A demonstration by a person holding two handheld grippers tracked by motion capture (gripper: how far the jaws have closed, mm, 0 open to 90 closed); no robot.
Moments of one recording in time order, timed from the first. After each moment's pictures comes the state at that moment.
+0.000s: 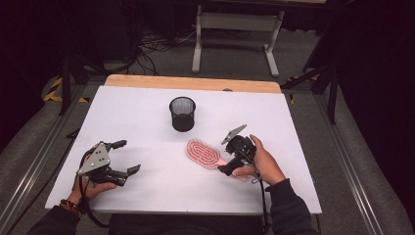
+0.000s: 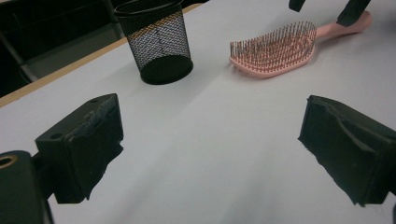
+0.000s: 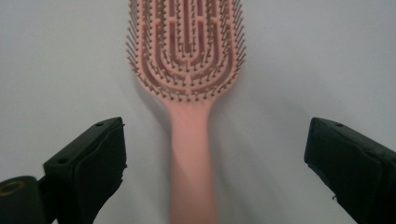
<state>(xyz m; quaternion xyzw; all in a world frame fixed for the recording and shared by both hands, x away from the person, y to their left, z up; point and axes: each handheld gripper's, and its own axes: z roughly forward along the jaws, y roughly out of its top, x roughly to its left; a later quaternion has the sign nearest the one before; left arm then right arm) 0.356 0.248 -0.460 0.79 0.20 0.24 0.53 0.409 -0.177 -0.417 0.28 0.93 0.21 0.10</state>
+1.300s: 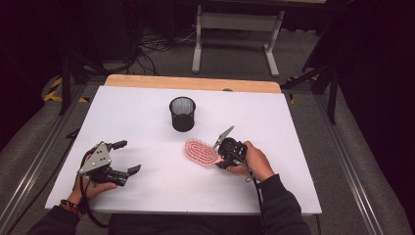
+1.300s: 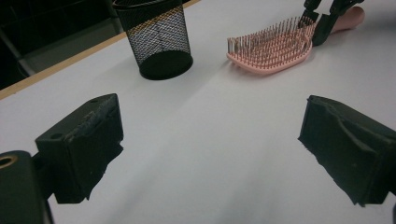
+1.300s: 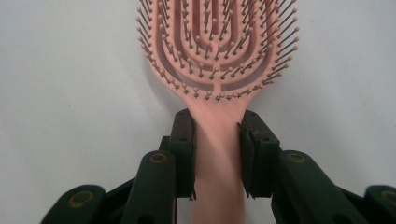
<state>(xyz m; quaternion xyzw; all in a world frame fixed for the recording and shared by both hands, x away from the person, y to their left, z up) 0.358 0.247 -0.462 0.79 0.21 0.23 0.53 0.420 -0.161 -0.434 0.24 0.95 0.18 0.07</state>
